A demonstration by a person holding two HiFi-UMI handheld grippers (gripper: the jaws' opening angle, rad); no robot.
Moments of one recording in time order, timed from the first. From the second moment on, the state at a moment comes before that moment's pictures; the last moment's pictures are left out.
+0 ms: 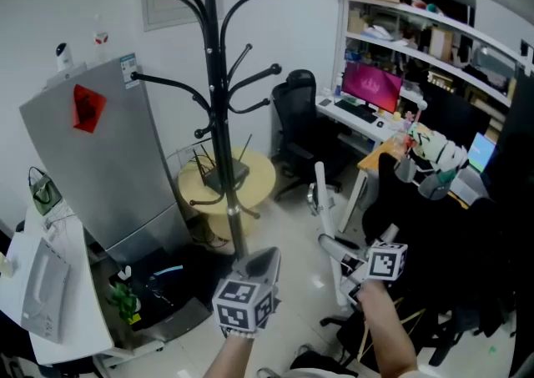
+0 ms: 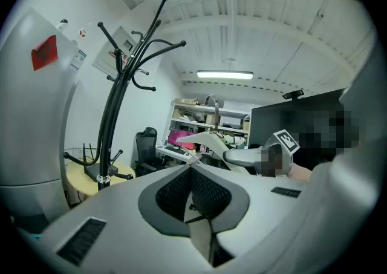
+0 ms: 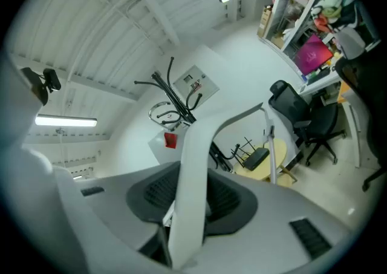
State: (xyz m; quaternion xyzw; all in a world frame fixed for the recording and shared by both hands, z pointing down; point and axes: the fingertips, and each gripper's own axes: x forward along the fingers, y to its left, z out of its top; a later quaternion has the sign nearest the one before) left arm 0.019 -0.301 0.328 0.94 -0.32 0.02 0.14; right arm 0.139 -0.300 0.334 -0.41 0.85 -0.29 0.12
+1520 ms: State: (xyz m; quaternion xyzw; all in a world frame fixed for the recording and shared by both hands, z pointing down) left arm 0.010 -0.423 0.289 0.89 -0.45 0.00 0.11; right arm 0.075 -0.513 0.246 -0.25 0.93 -0.27 0.10
